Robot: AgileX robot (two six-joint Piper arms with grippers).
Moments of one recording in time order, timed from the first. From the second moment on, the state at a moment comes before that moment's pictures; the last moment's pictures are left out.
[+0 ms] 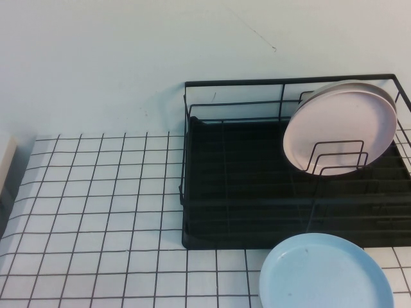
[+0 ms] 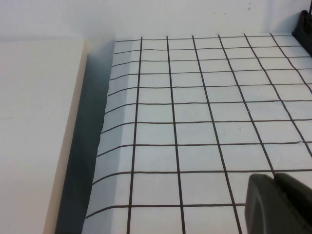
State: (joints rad) right arm 0.05 0.67 -0.77 0.09 0.69 -0.38; left arm 0.04 -0.01 0.02 -0.12 0.37 0.05
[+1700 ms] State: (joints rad) right arm 0.08 1.73 -1.25 0.35 0.36 -1.26; left arm 0.04 -0.01 0.02 -0.12 0.37 0.05
